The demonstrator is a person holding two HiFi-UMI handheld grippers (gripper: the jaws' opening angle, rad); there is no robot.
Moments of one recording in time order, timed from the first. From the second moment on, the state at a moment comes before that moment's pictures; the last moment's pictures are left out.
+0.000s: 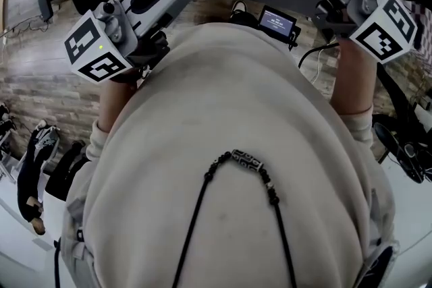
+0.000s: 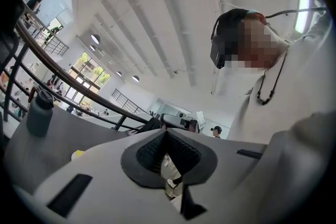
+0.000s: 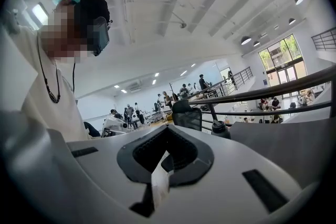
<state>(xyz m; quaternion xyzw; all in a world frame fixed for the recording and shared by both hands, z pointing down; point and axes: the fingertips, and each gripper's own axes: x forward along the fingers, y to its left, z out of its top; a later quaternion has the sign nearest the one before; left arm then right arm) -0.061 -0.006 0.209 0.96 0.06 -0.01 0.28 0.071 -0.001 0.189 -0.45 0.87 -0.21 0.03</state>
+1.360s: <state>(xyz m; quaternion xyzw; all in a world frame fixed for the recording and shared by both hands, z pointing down) 0.080 -0.027 0.219 0.95 0.09 0.06 0.29 0.211 -0.019 0.249 -0.47 0.84 -0.26 0.08</state>
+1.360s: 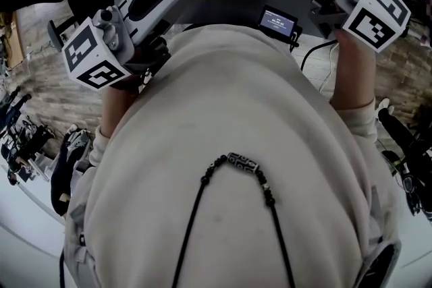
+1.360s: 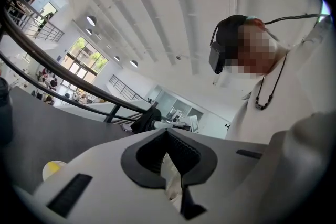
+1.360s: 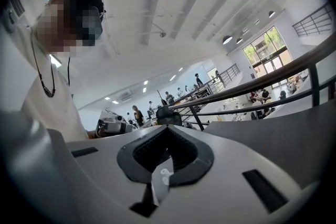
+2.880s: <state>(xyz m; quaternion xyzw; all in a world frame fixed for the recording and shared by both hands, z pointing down) 0.050 -0.058 0.209 0.94 0.10 0.02 0.31 0.195 -0.033 0.230 -0.51 0.82 -0.26 0.03</state>
